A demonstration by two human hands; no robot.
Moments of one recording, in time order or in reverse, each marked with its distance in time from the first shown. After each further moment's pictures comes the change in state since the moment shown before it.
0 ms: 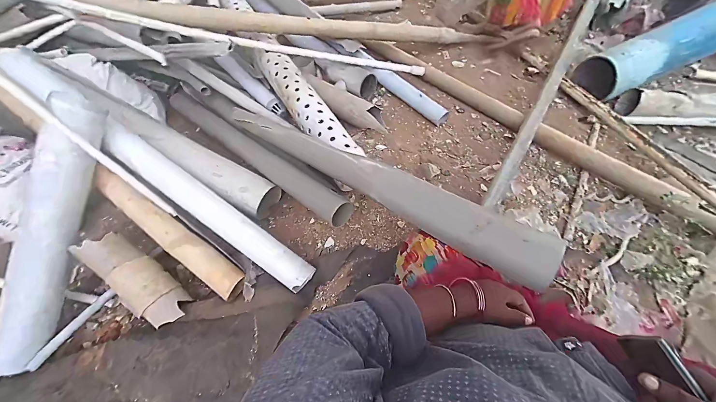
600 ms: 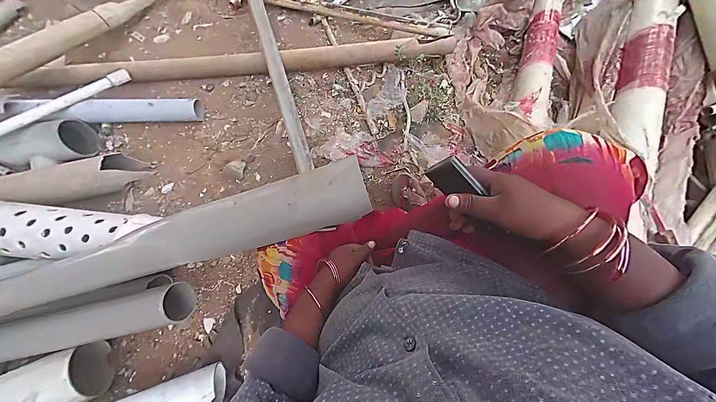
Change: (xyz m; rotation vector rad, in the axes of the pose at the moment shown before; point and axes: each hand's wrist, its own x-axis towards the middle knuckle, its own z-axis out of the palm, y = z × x) left_hand 0.050 -0.021 0.021 -0.158 -0.089 -0.404; right_hand -0.006 -0.007 -0.016 0.448 0.208 -0.004
